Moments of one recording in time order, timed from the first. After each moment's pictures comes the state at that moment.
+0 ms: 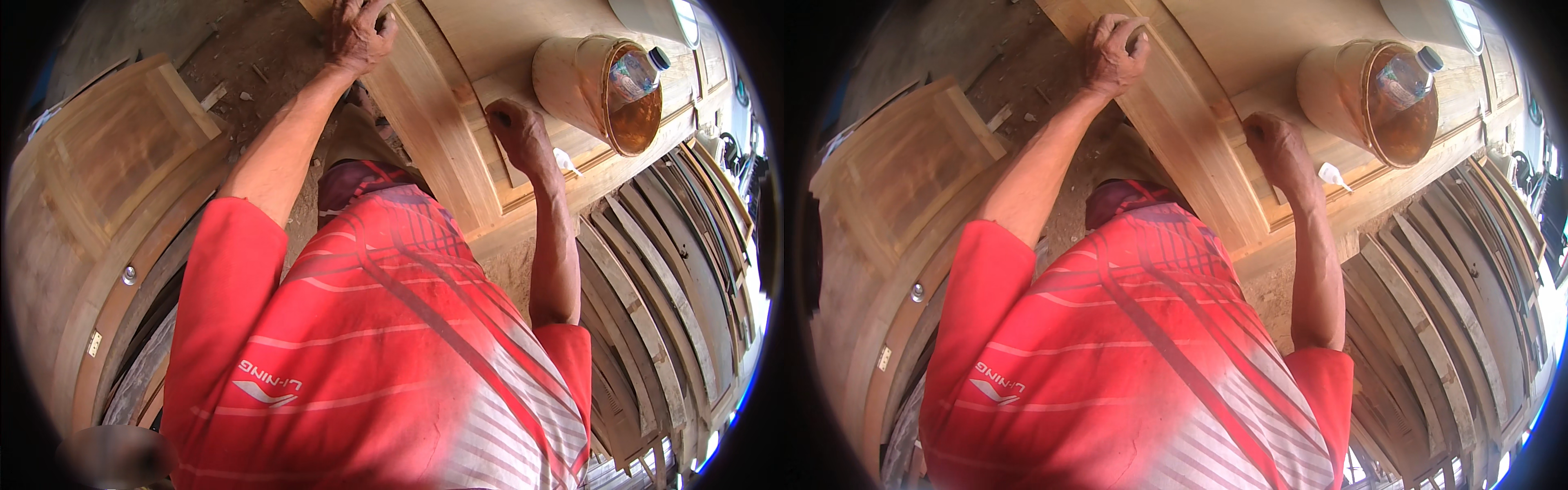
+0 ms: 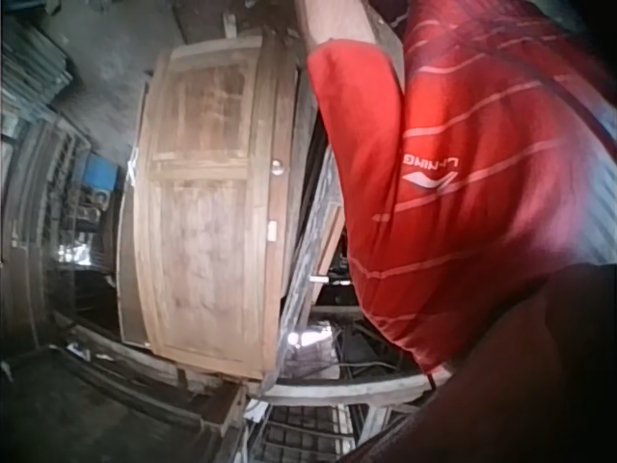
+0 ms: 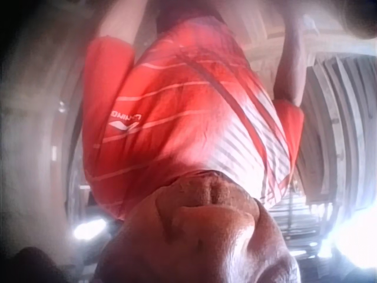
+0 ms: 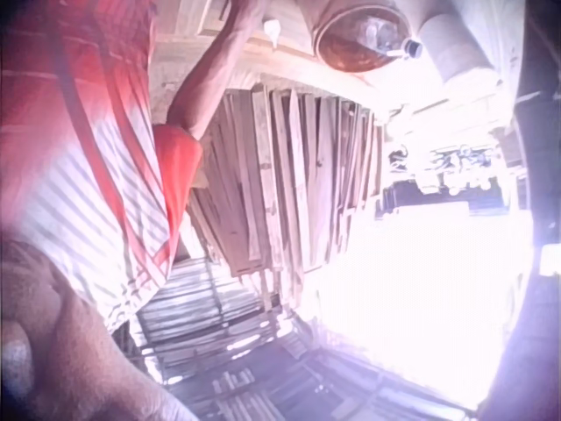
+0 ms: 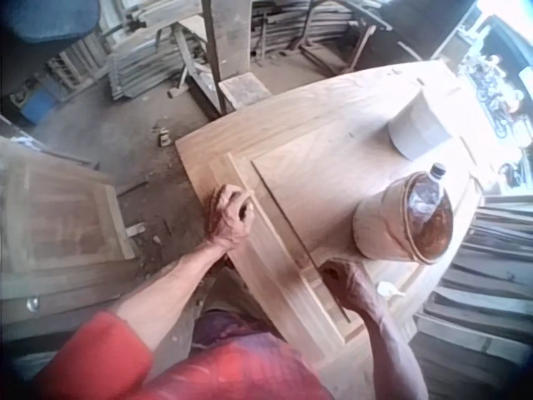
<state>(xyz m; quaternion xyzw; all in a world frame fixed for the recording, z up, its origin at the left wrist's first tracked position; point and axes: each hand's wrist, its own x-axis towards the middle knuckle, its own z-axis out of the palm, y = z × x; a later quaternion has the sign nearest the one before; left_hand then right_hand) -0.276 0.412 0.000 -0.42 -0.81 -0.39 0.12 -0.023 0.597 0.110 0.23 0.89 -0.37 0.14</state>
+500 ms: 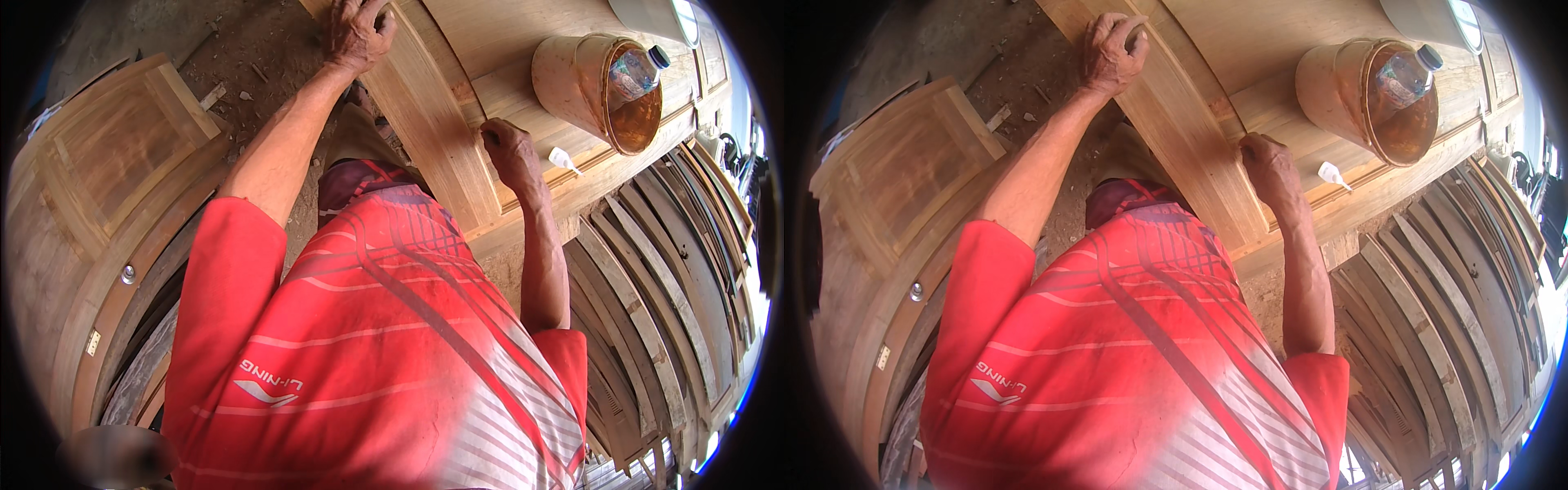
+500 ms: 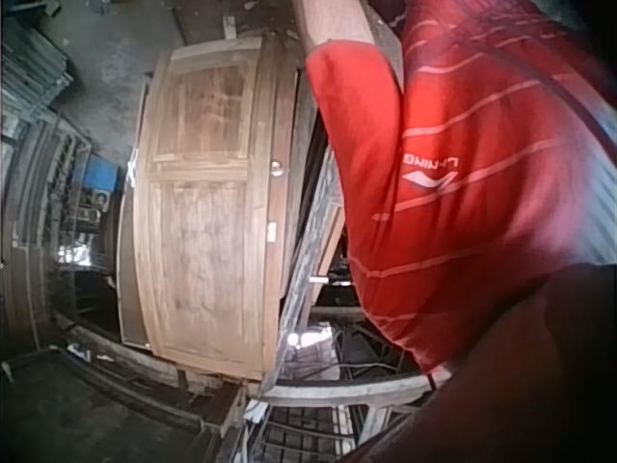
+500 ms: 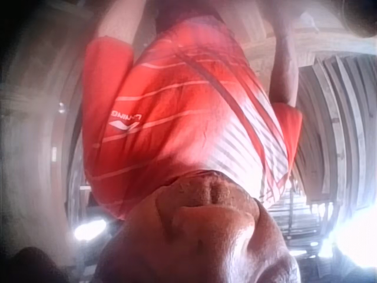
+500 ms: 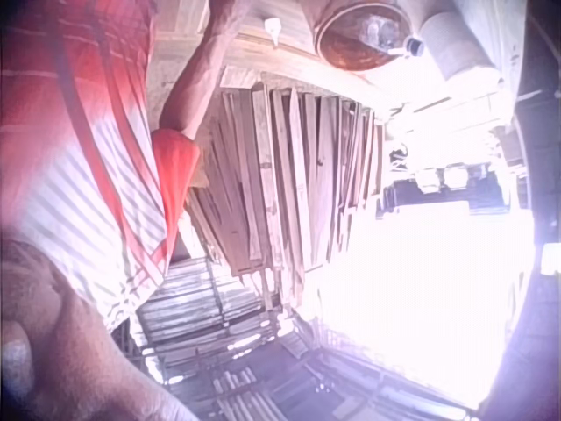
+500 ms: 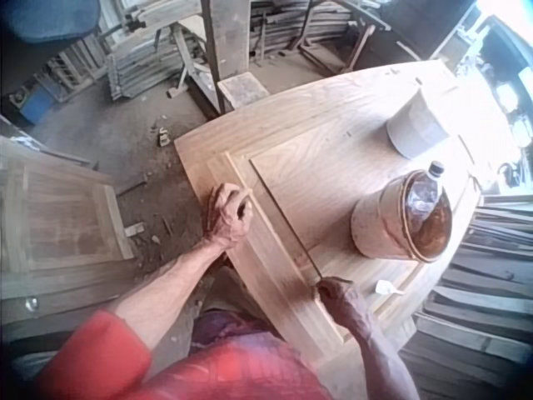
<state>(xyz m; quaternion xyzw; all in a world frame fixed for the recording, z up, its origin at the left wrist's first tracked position) -0.275 0.411 -0.001 -0.42 -0.82 -0.37 0.12 0.012 0.576 0.090 0.25 0.89 -0.36 0.12</state>
